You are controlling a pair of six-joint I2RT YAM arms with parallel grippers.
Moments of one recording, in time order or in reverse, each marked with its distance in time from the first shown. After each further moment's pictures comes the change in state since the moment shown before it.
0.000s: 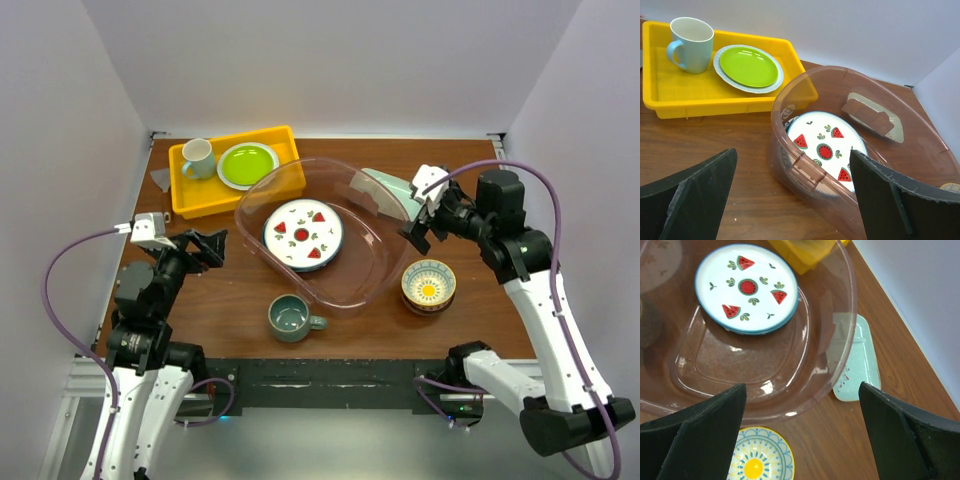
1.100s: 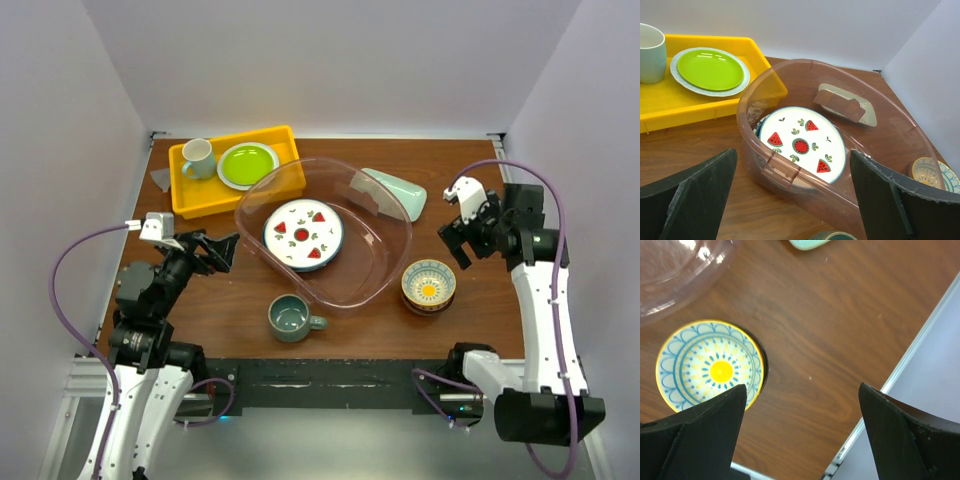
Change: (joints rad) left arm -0.012 0.006 -0.018 0.068 0.156 0.011; right arm -0.307 0.005 -0.050 -0.291 0.313 -0.063
